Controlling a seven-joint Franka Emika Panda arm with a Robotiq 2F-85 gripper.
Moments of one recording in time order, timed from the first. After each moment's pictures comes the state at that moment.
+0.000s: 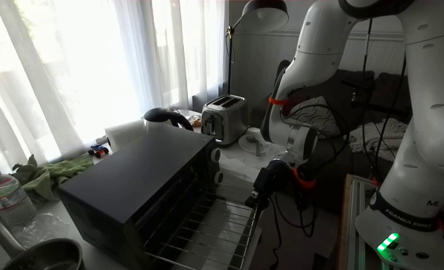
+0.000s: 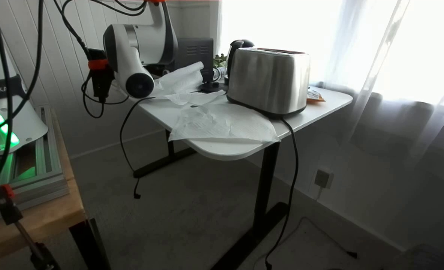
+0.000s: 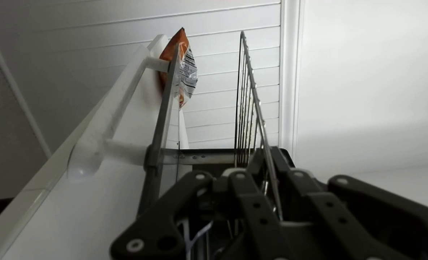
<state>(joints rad) -0.06 0.42 -0.13 -2.69 1.52 1.49 -1.44</state>
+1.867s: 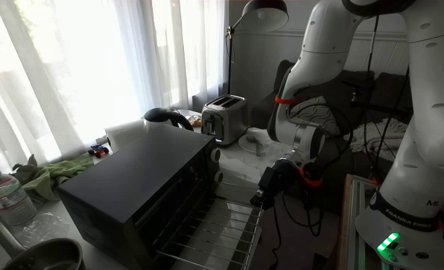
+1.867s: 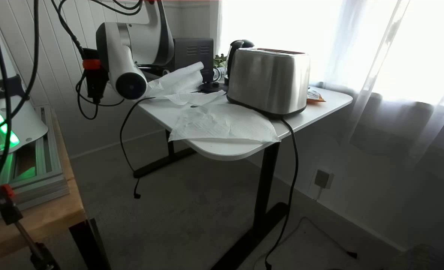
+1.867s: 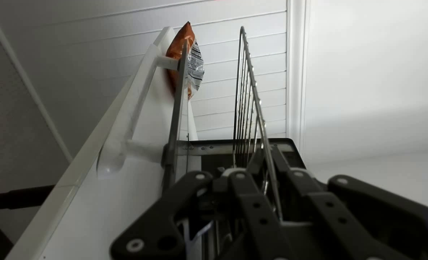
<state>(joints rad) -0.06 0.40 -0.17 -2.74 1.52 1.50 -1.44</state>
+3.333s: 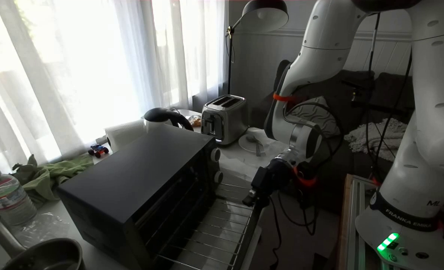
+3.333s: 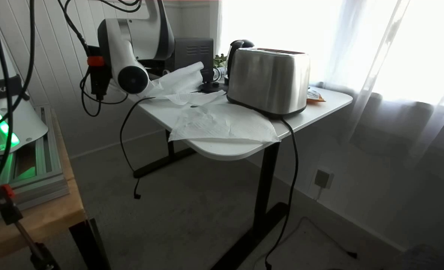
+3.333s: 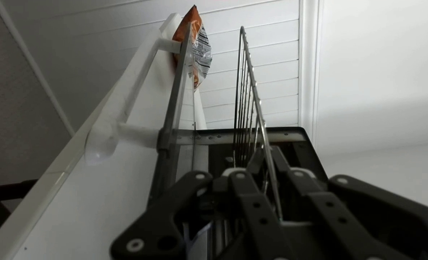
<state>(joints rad) -0.04 0.37 -0.14 -2.74 1.59 1.56 -1.38</state>
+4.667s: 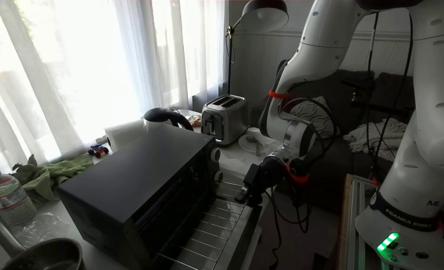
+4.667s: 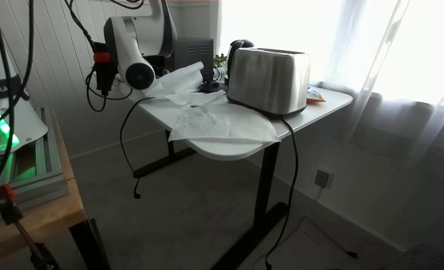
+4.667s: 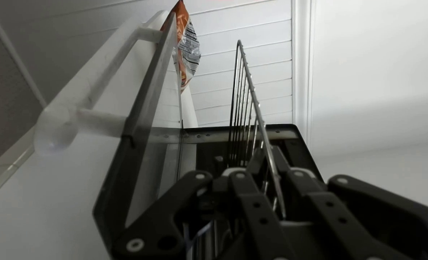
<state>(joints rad) -0.04 0.36 -0.10 -2.70 1.61 1.56 -1.33</state>
